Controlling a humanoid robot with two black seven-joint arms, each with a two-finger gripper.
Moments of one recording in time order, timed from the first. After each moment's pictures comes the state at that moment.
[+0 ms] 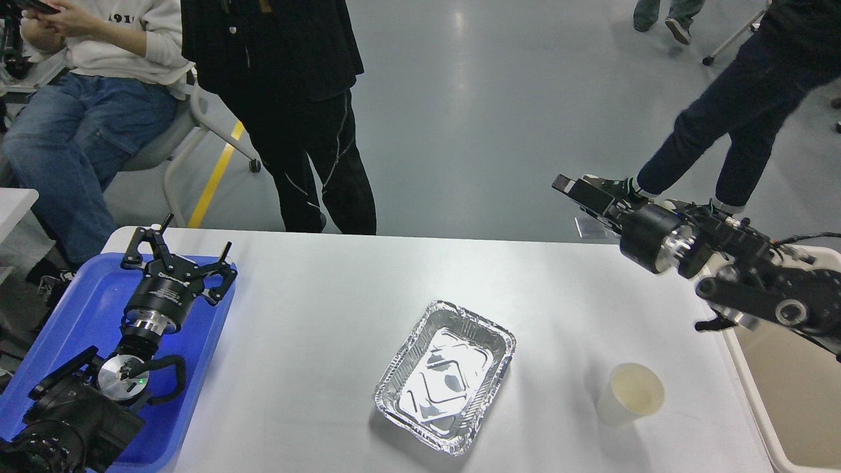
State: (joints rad) left arm -0.56 0.27 -0.94 -0.28 -0.14 -0.79 -0.32; right arm 1.12 -0.62 -0.21 1.05 -0.75 -0.27 0.49
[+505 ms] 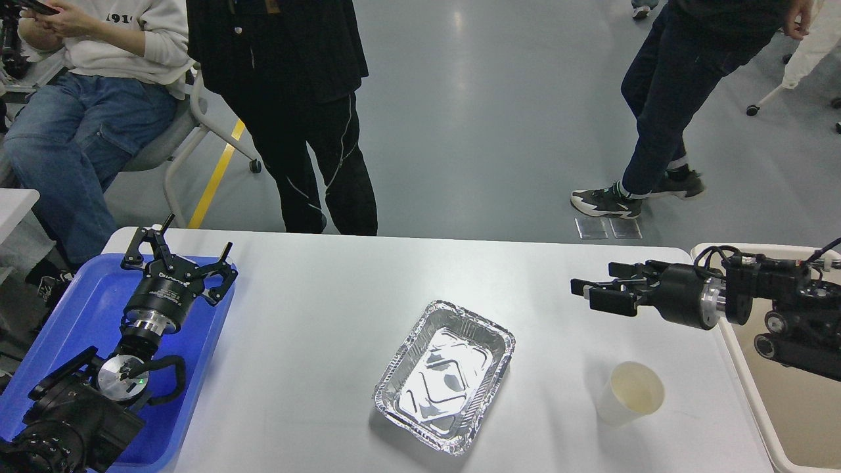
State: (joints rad) left arm -0.56 0.27 -0.94 -0.28 -0.14 -0.79 -0.32; right arm 1.19 -0.75 -0.45 1.14 -1.30 -0.27 0.48
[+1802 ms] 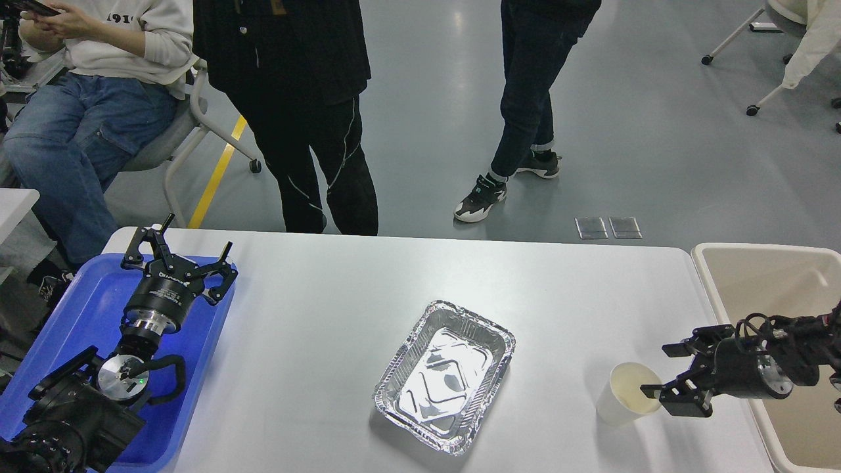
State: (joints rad) left arm -0.56 0.27 -0.94 -0.28 -0.14 -0.79 -0.32; right arm 1.16 -0.79 -0.66 1.09 -1.70 -0.30 0.49
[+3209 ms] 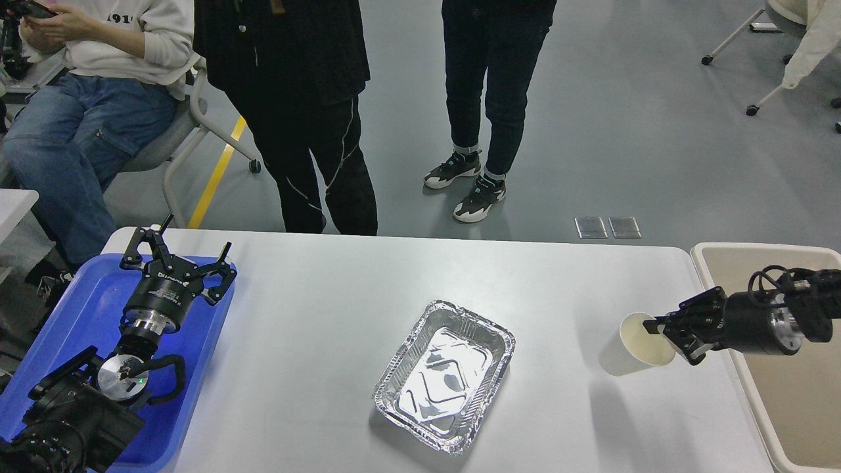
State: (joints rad) left arm -0.56 0.28 -0.94 -0.27 -0.14 -0.79 -0.32; right arm 1.34 -0.87 -0.65 1.17 -1.61 -0.26 0.57
